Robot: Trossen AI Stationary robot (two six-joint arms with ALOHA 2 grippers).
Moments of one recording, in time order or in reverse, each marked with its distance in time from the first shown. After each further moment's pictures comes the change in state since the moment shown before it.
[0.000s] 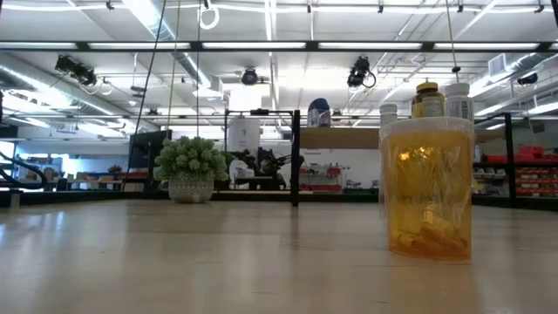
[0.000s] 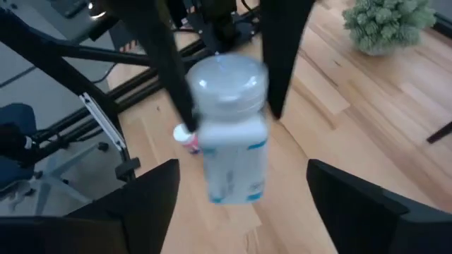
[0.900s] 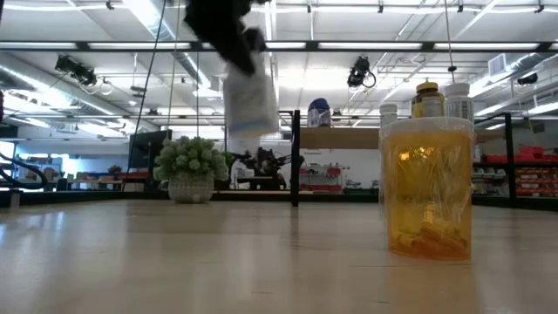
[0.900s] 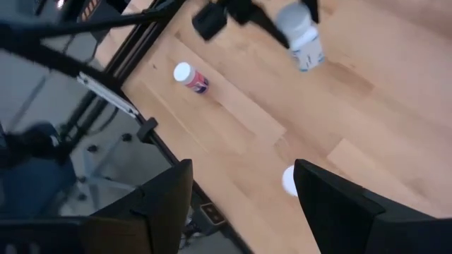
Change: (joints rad) left arm 0.040 0.001 -0.556 0.268 -0.207 0.162; right arm 0.175 0.002 -0.018 -0.191 -0.033 0.566
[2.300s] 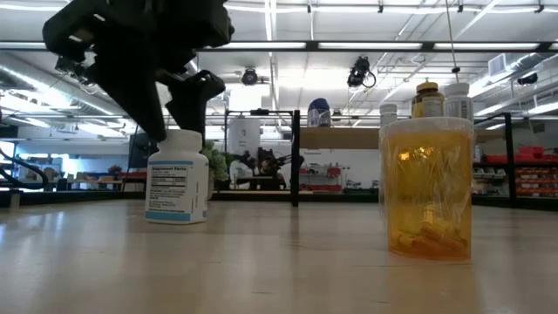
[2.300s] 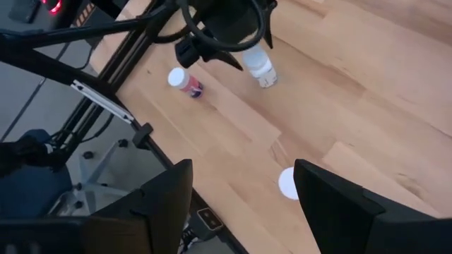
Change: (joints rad) left arm -0.115 -0.045 -0.315 0.115 -0.033 -0.023; right arm 0.000 0.001 0.000 -0.017 0.013 0.045
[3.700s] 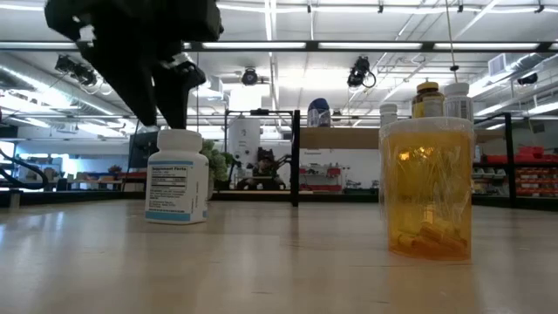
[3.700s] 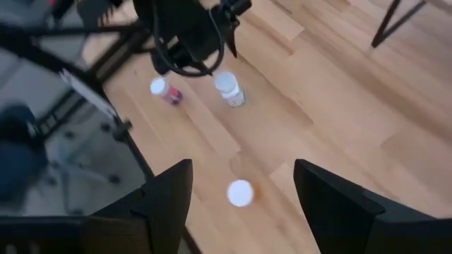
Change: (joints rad) left arm 0.007 -0.059 0.043 -0.179 -0.057 -0.164; right arm -0.080 -0.147 0.046 -0.165 -0.039 -0.213
